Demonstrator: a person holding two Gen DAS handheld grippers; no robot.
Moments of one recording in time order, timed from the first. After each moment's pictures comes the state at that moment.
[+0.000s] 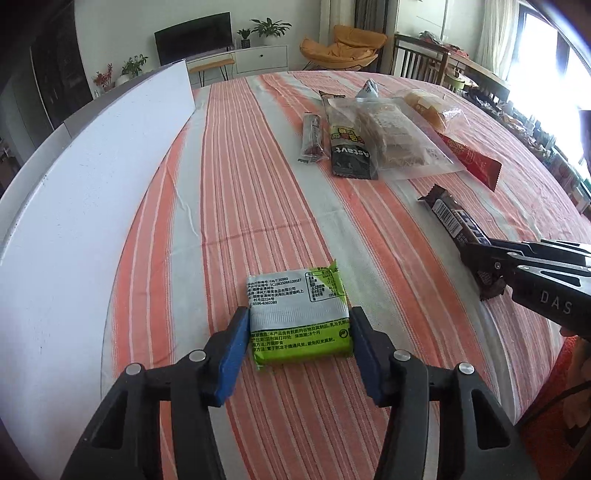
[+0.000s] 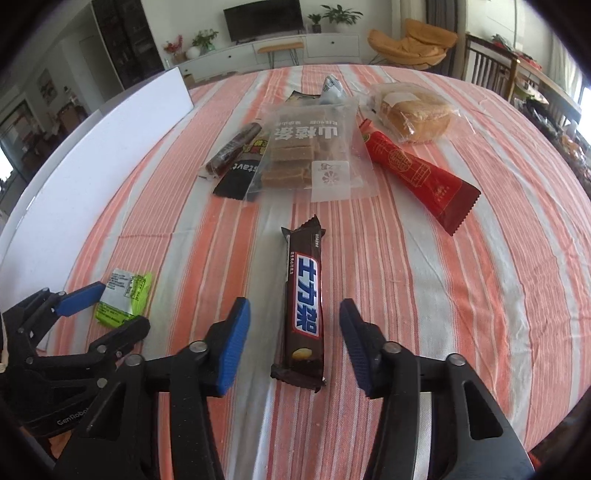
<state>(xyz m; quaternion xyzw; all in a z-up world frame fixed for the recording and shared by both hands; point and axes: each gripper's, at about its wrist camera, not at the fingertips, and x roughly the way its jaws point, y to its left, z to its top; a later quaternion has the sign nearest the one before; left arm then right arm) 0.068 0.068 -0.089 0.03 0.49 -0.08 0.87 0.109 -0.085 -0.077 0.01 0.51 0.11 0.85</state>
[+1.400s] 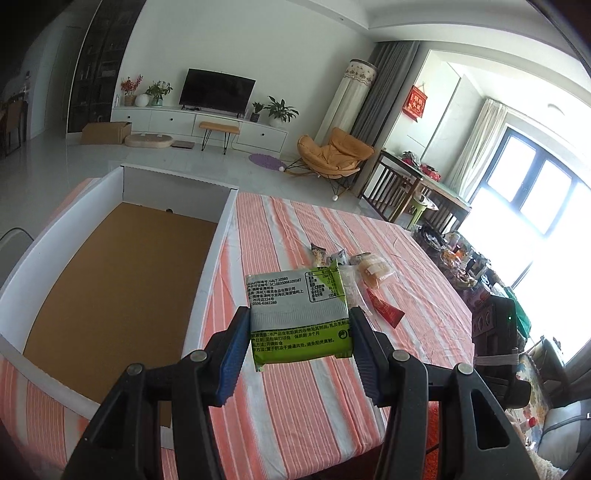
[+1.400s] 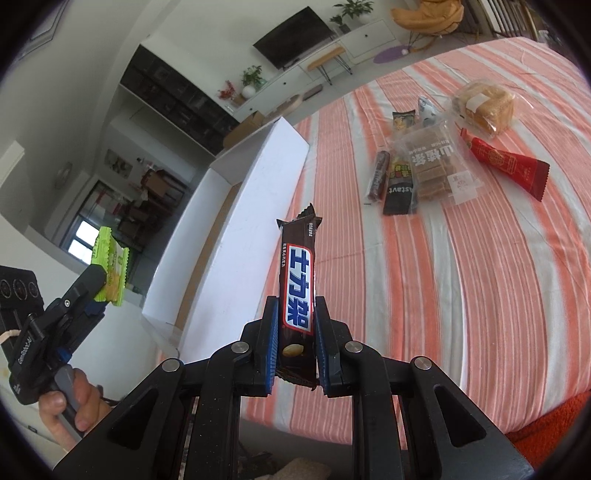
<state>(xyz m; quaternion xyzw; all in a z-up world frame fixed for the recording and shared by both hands) -0.016 0.214 0.107 -0.15 0.33 -0.13 0.92 0.056 -0.051 0.016 0.23 0.46 0.27 0.81</state>
